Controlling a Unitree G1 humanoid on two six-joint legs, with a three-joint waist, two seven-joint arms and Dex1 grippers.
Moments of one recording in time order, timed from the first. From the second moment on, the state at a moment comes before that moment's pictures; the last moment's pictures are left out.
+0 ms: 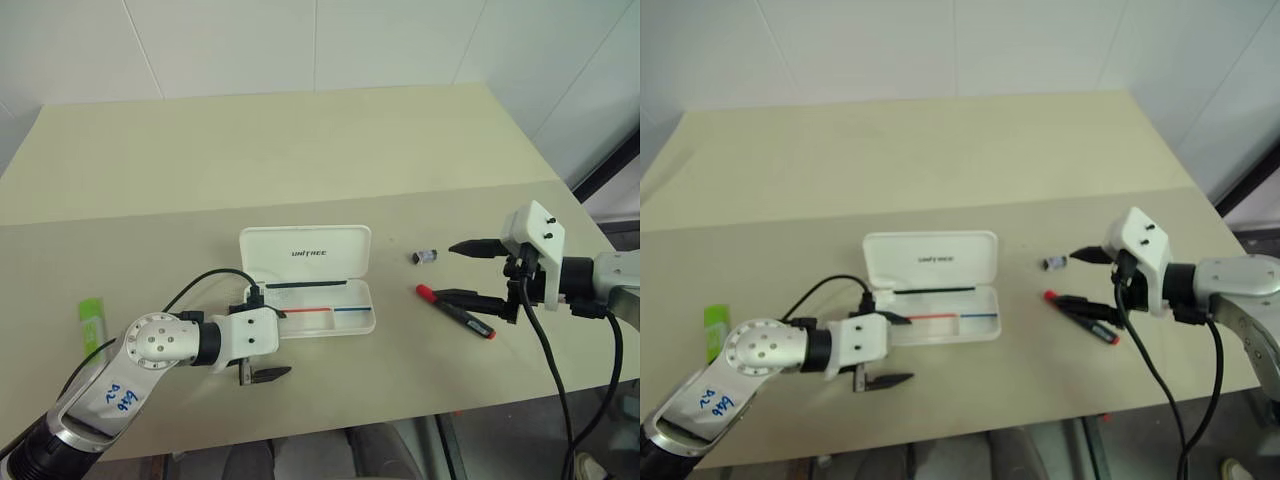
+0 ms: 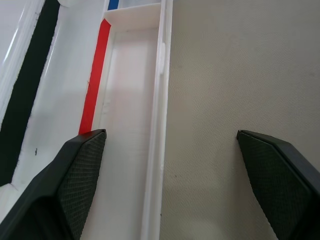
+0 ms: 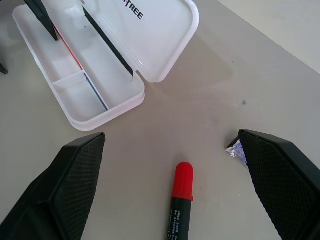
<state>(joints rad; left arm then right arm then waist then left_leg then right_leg) -0.12 0.88 -0.22 -0.63 -0.11 0.57 -0.86 -0.26 -1.05 -0.19 -0.42 0.62 0.76 0.98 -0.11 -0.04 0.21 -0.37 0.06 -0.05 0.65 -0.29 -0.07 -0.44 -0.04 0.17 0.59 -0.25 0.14</state>
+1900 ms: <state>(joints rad) -0.14 0.49 0.20 -0.69 -0.55 0.56 -0.89 -0.22 -1.09 -0.13 -0.33 0.42 0.75 0.94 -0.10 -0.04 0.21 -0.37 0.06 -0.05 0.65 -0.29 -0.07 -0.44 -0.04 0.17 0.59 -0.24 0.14</state>
